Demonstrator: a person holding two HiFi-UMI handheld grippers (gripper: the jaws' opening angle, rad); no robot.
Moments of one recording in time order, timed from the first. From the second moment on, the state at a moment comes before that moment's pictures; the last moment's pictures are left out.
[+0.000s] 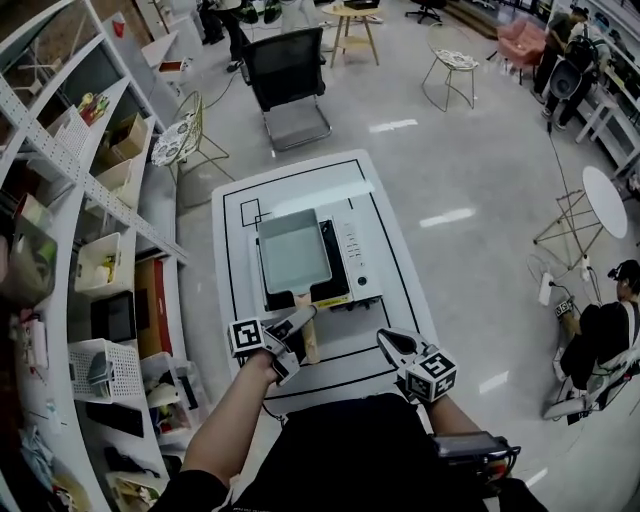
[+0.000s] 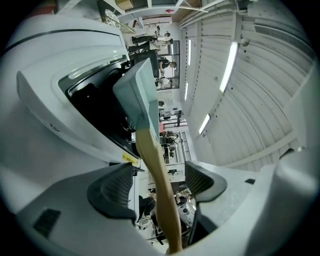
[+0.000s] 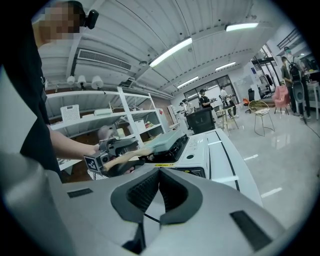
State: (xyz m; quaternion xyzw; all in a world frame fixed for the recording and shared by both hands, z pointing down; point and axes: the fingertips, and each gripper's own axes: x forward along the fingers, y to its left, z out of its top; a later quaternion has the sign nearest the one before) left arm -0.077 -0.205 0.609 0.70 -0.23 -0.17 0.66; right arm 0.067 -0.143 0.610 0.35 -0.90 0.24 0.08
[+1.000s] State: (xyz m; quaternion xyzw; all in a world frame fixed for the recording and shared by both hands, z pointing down) left arm -0.058 -0.203 0.610 0.69 -0.17 -0.14 0.69; right arm 0.074 -0.149 0.608 0.38 -0.89 0.26 0.08
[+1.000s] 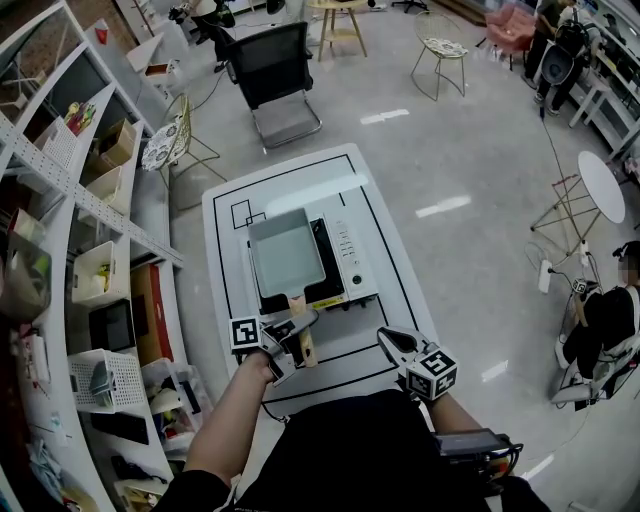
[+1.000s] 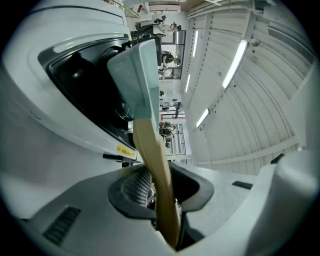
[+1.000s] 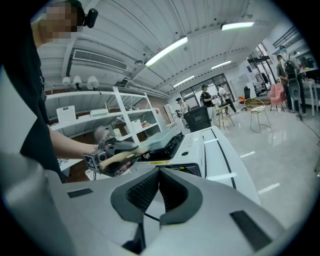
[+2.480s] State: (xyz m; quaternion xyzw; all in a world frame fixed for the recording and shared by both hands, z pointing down) left arm -0.054 -0.200 0.594 0.70 -0.19 -0.16 0.67; right arm 0.090 -0.142 0.617 0.35 -0.90 0.26 0.07
